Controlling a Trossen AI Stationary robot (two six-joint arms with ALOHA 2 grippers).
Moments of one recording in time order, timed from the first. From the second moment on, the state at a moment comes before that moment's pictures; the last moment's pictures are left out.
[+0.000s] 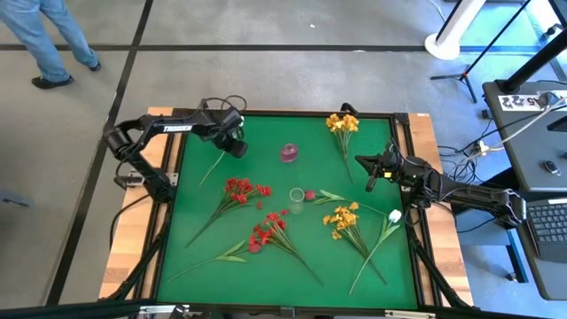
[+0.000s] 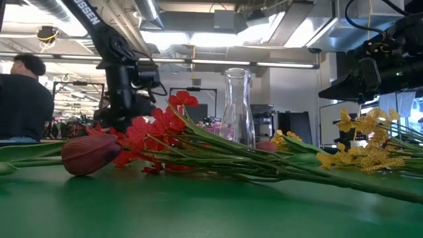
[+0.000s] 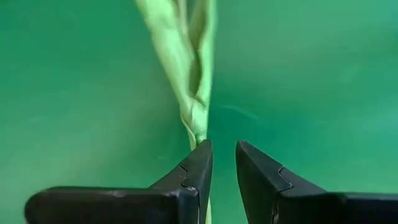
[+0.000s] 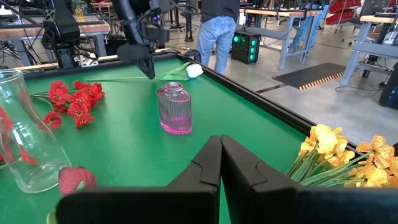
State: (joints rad) left arm 0.72 1.61 0.85 -0.58 -0.14 -0.39; right arm -0.29 0.21 0.01 0.05 0.19 0.02
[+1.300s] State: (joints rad) left arm 0.63 1.58 1.10 -1.02 -0.28 -0.39; right arm -0.29 0.21 0.01 0.05 0.19 0.02
